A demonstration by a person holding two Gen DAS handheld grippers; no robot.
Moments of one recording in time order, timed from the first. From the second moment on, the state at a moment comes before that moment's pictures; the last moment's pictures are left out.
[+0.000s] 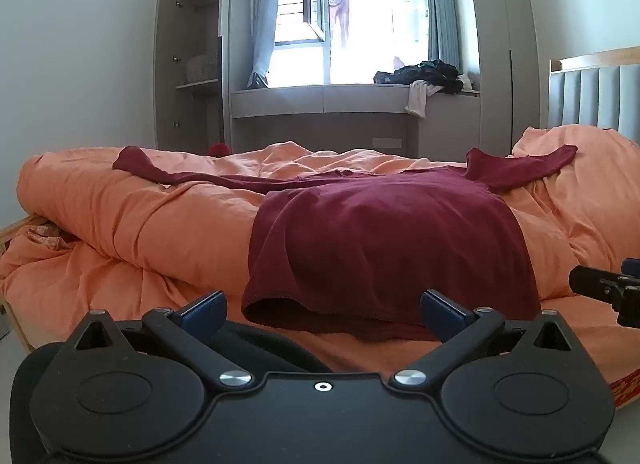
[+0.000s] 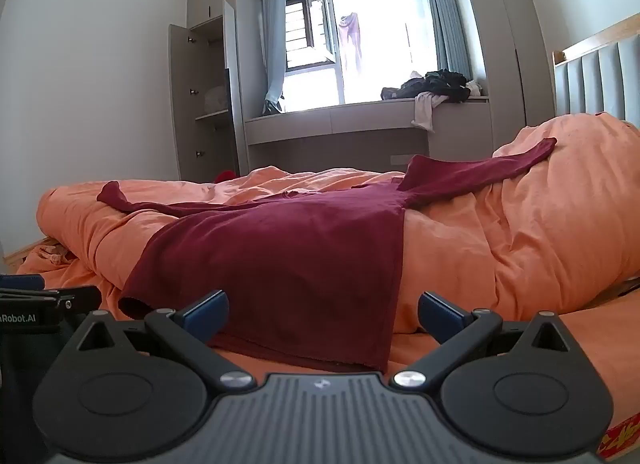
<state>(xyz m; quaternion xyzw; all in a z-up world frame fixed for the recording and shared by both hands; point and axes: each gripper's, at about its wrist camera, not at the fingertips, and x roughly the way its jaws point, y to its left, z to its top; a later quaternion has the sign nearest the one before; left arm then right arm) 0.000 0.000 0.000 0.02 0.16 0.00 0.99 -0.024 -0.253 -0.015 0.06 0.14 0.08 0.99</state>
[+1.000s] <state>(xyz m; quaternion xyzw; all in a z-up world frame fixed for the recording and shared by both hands) 0.001 -0.002 -0.001 0.03 0.17 0.00 0.99 -0.024 -0.254 -0.017 0.06 0.14 0.08 0.99</state>
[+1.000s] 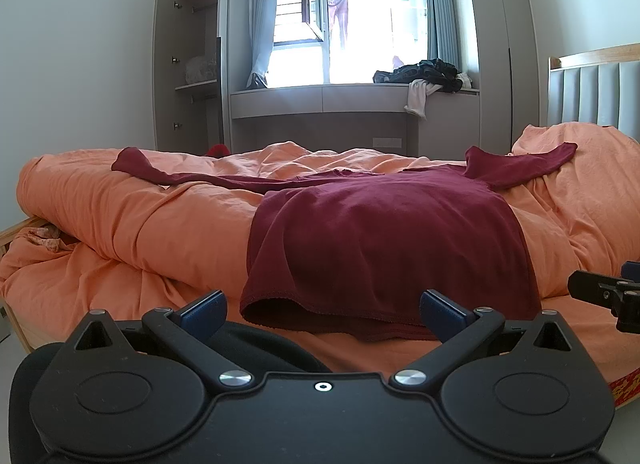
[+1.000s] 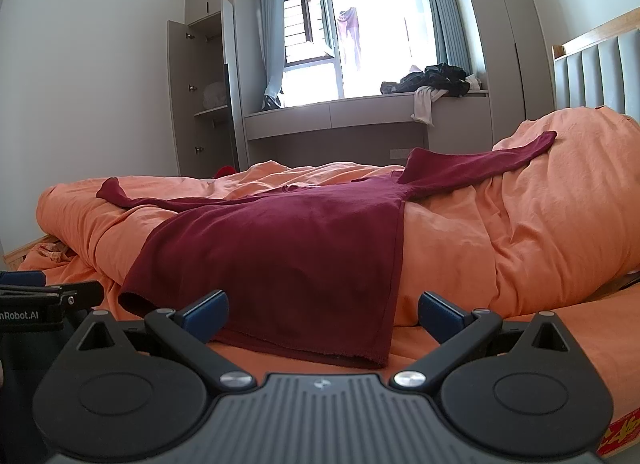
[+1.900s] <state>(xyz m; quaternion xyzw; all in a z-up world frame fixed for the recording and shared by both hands) 0.001 -0.002 -0.001 0.03 0.17 0.00 0.99 -0.022 -0.254 -0.021 0.06 0.14 0.08 0.99</state>
